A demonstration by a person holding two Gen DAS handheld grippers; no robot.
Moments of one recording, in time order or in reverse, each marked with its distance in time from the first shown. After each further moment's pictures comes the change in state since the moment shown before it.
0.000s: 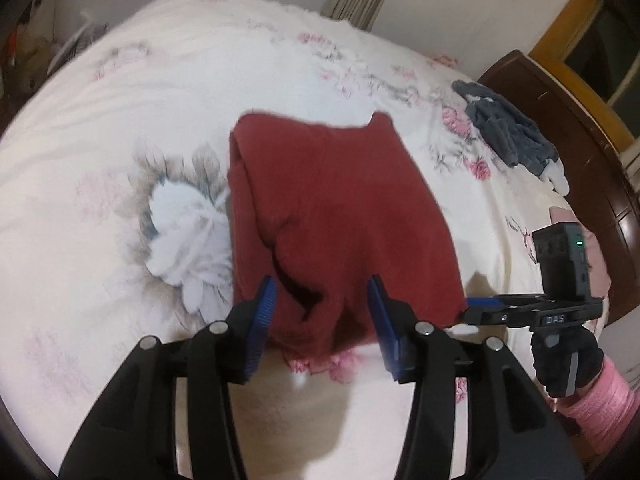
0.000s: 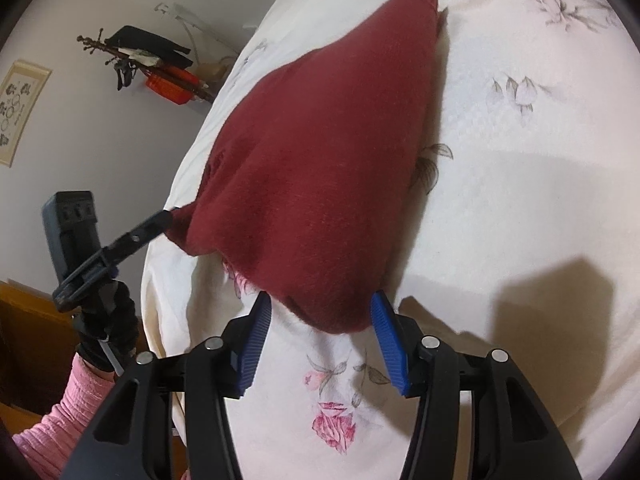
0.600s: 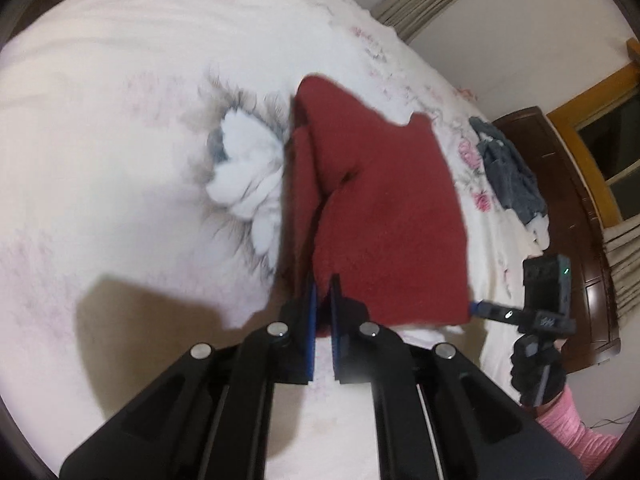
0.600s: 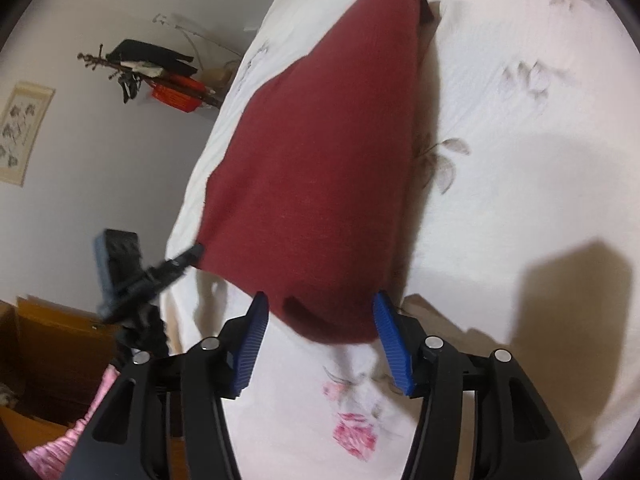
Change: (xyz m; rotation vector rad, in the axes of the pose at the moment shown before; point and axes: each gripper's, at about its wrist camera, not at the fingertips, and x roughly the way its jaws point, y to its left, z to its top) left arm -0.004 0.075 -0.037 -0.226 0.002 -0.093; right arm 0.017 -0.008 0.010 0.074 0.025 0.096
